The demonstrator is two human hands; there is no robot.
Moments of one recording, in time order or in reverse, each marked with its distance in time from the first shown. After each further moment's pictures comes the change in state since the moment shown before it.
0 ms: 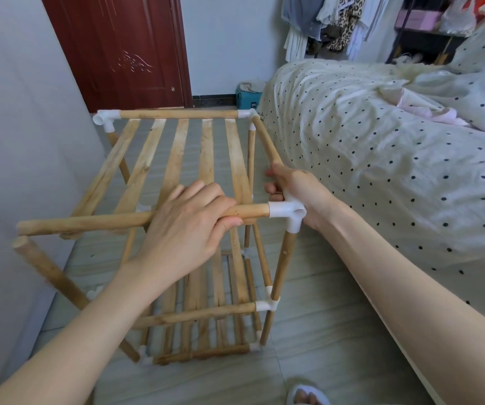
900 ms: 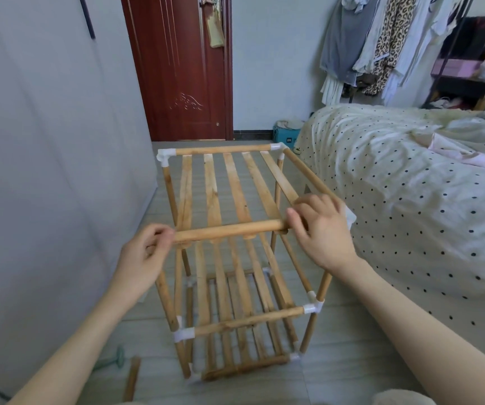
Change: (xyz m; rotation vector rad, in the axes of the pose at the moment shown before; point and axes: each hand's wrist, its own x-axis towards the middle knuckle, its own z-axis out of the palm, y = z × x) left_hand -0.119 -0.058 -0.051 -0.605 0.226 -0.828; right_hand -0.036 0.040 0.025 -1.354 0.443 -1.093
